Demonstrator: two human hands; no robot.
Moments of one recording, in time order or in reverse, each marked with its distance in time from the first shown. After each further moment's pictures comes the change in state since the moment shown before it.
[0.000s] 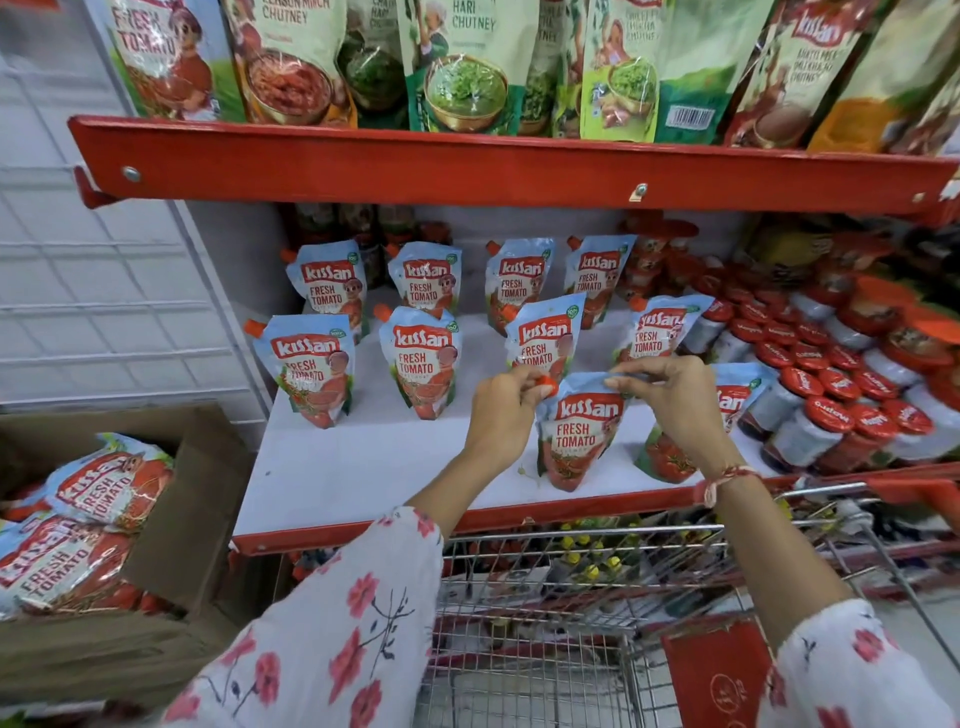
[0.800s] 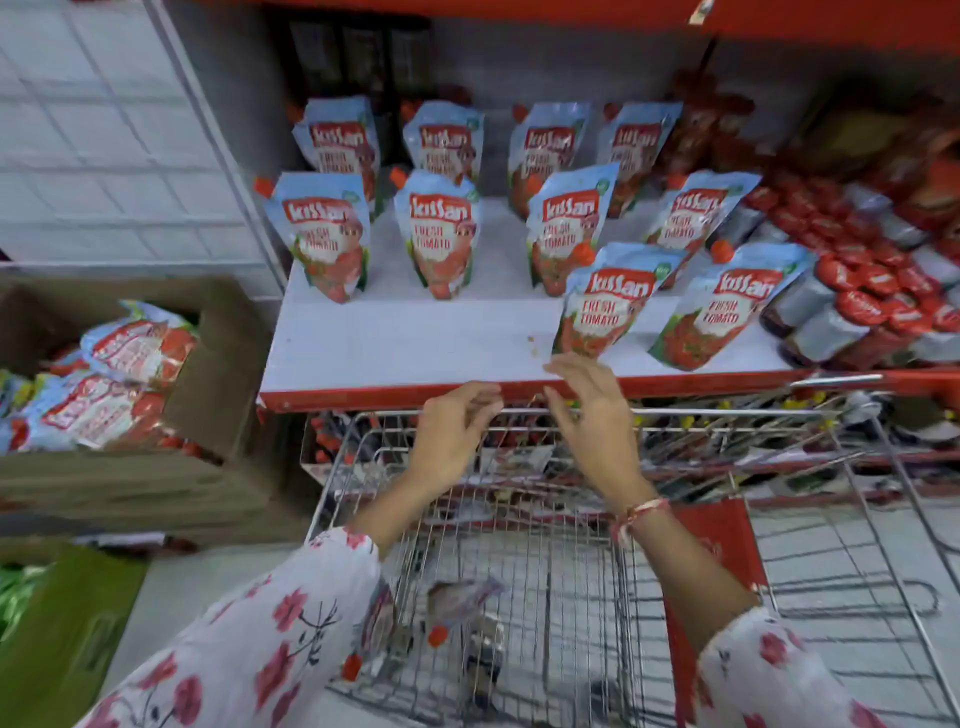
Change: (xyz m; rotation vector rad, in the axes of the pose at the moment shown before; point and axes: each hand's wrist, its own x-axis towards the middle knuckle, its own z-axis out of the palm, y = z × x) left_hand -0.135 -0.091 -0.020 0.115 -0.055 -0.045; right_hand -0.148 0.017 0.091 -0.240 -0.068 -0.267
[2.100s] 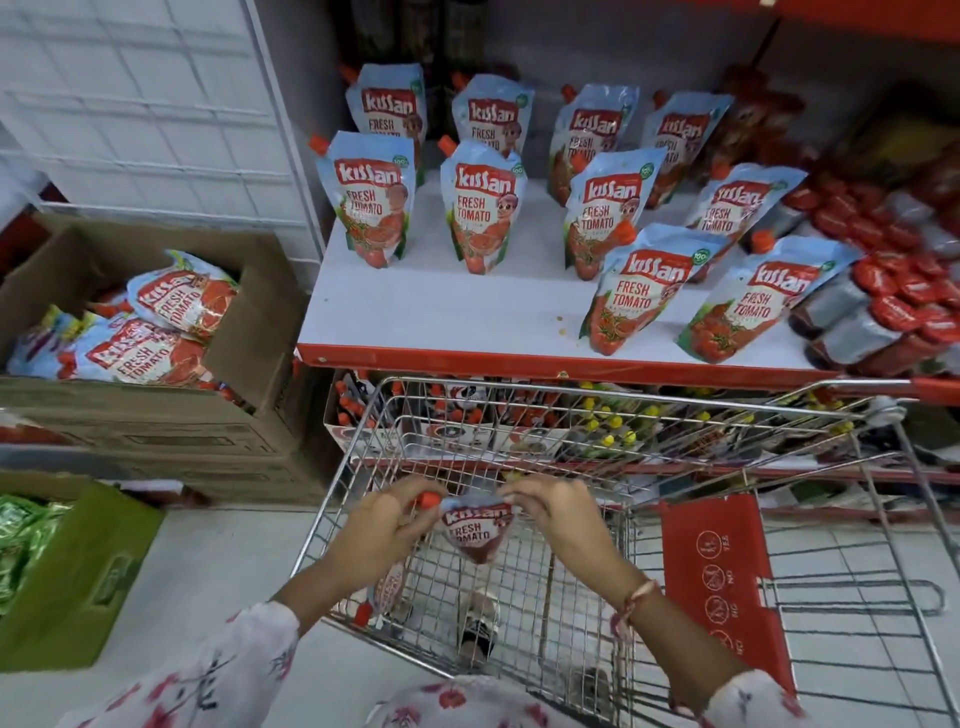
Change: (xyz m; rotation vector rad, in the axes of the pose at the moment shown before) left_hand -0.134 -0.084 -0.037 0.117 -0.193 -0.069; right_hand -0.100 -0.048 0.015 0.168 -0.573 0.128
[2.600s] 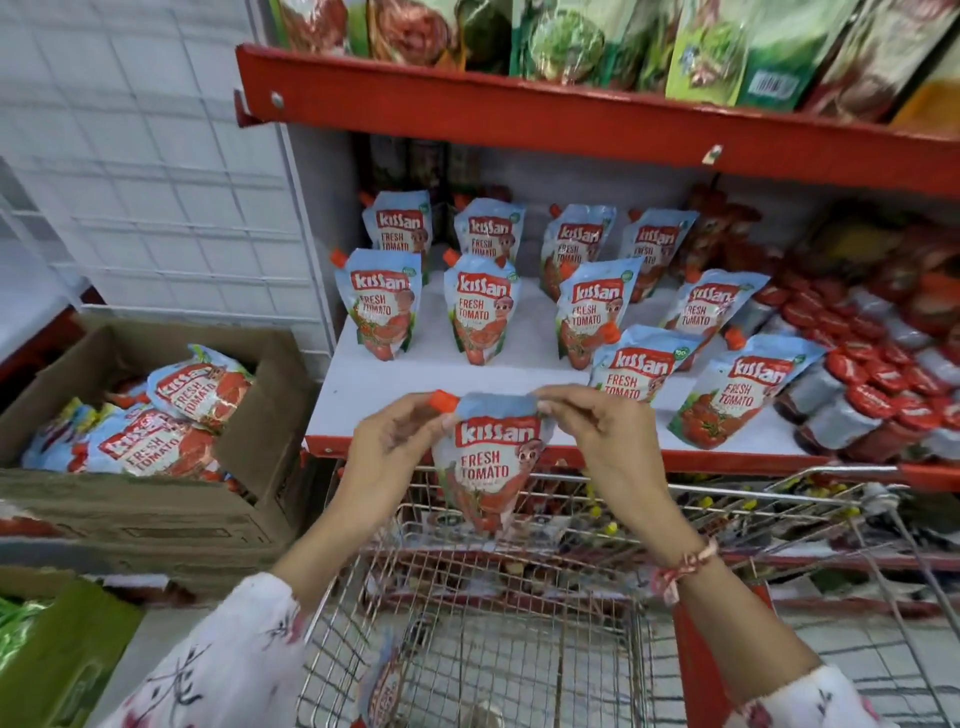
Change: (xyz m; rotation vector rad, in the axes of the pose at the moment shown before) left_hand 0.071 0.108 -0.096 -0.701 0.337 0.184; right_hand 0.071 -0.073 -0.128 0.211 0.473 -0.163
